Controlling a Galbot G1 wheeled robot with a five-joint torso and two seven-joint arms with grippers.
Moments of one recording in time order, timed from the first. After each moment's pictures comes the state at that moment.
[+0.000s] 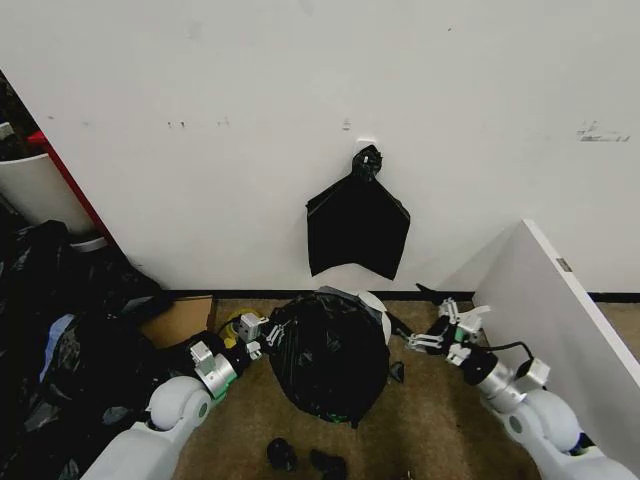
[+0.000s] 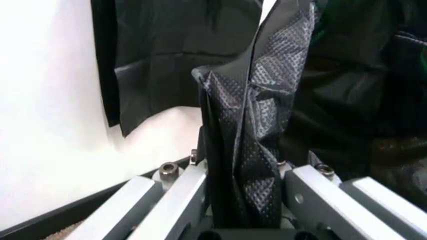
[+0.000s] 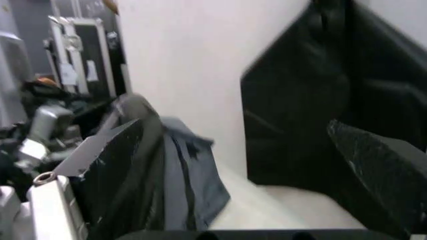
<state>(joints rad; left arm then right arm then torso) 1.18 -1.05 -0.24 -1.66 -0.56 -0.15 0.50 -1.38 0.99 0.43 1.80 0.65 0.31 -0.57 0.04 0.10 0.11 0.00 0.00</state>
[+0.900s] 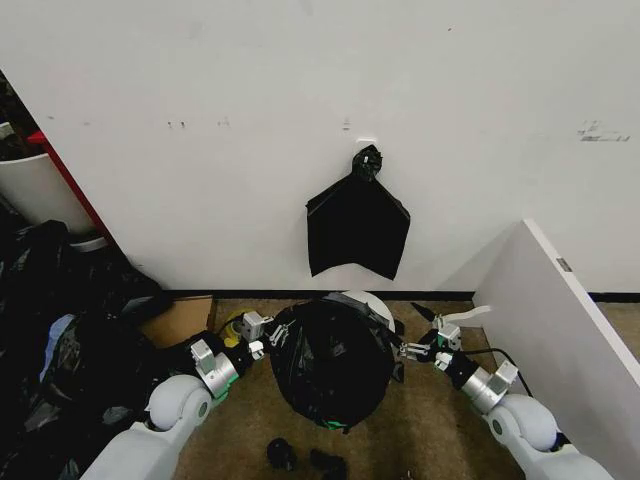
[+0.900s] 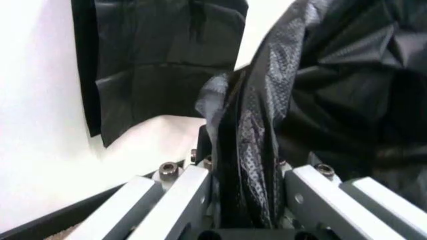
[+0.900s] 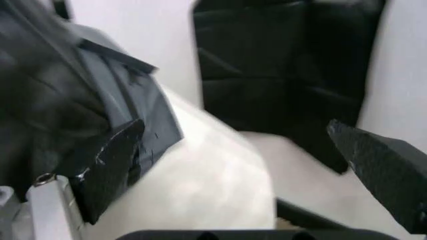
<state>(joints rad) 1.20 -1.05 -0.25 -1.71 -0.60 -0.11 0.53 -1.31 1.02 0.38 1.66 0.55 0.31 -0.44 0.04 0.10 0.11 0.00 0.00</state>
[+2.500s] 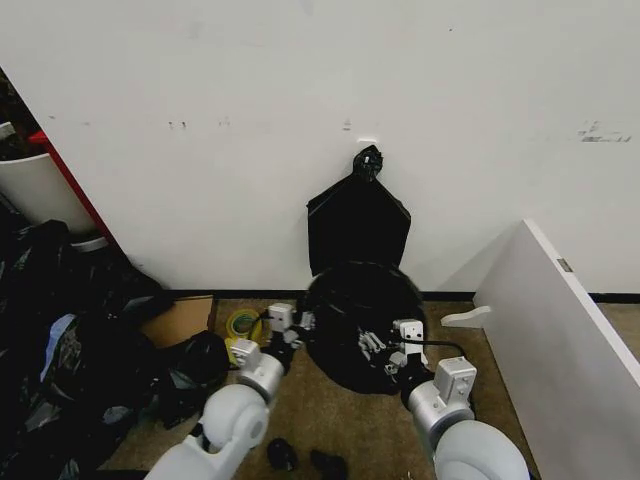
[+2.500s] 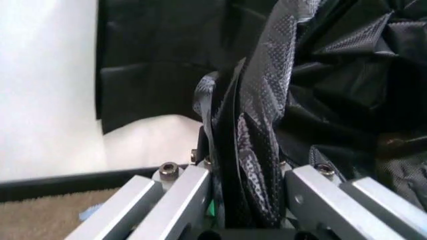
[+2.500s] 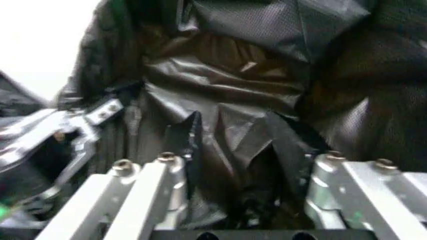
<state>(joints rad) 1.20 -1.20 -0.02 -1.90 -0.53 0.00 -0.08 -1.39 1.05 0.08 2.35 0.65 -0.46 0.61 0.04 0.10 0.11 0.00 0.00</state>
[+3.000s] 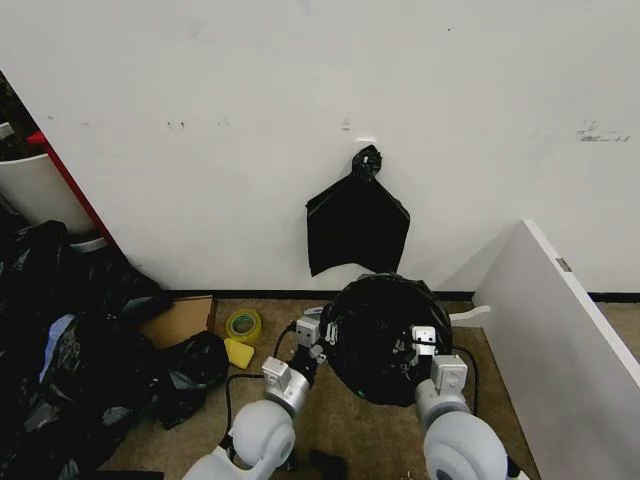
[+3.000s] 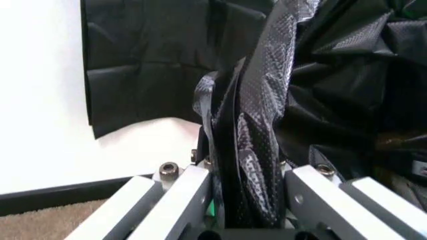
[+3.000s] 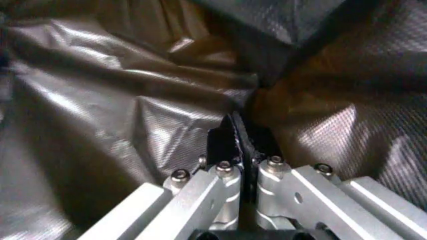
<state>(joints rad) 1.24 -1.26 0.03 -1.85 -0.37 -0.09 -0.10 -1.34 1.11 0.05 2.16 0.48 -0.42 0.69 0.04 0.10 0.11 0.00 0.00</state>
